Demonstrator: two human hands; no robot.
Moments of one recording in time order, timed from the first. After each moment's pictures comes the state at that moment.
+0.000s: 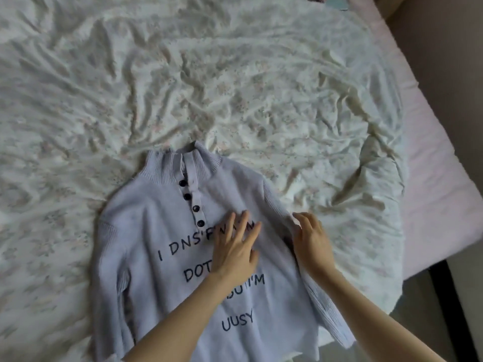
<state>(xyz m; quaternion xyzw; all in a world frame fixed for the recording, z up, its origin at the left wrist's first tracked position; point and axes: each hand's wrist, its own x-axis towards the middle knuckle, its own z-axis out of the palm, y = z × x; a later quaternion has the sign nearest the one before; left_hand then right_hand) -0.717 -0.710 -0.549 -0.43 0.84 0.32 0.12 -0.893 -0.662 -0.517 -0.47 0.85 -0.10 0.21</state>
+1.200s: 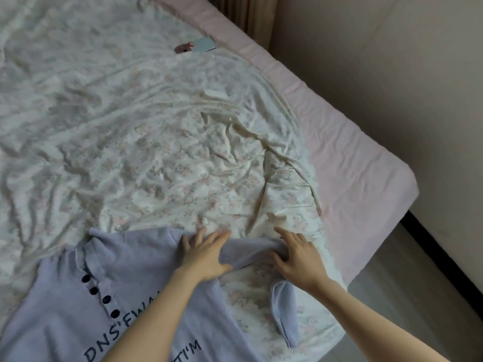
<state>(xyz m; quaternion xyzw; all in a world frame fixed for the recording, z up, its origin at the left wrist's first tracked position) -0.880 -0.775 -0.529 -0.29 0.86 0.28 0.31 -1.042 -0.604 -0.492 -0.42 0.86 -0.09 0.28</state>
